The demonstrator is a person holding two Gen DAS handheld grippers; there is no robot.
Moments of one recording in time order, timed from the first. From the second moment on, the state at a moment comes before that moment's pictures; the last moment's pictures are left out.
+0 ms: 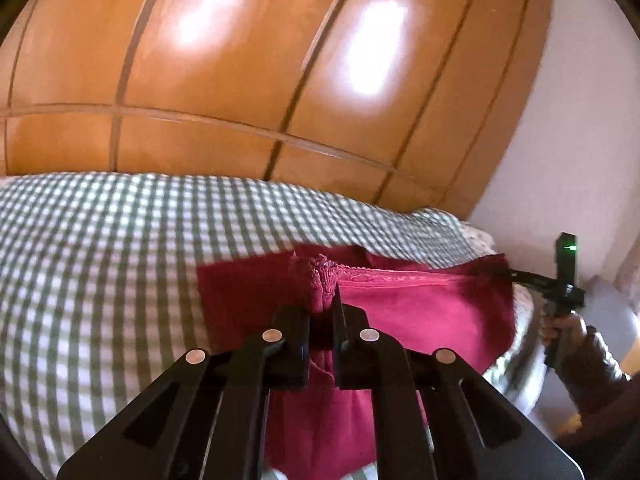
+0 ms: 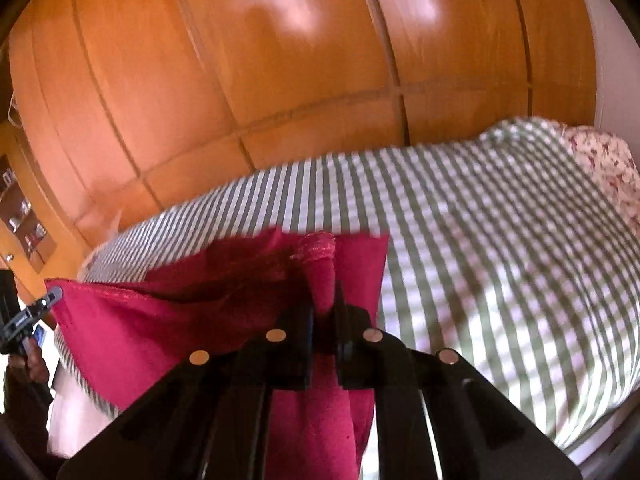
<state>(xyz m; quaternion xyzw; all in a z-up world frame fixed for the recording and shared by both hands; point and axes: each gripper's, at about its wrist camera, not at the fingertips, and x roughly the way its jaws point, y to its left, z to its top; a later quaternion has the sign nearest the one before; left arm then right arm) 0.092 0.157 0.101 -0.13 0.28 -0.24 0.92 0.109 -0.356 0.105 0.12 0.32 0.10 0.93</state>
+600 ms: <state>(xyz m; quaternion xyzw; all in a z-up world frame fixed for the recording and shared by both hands) 0.262 0.152 -0.005 -0.14 0.44 -0.07 0.89 0.277 -0.335 0.013 0.11 0.43 0.02 0.90</state>
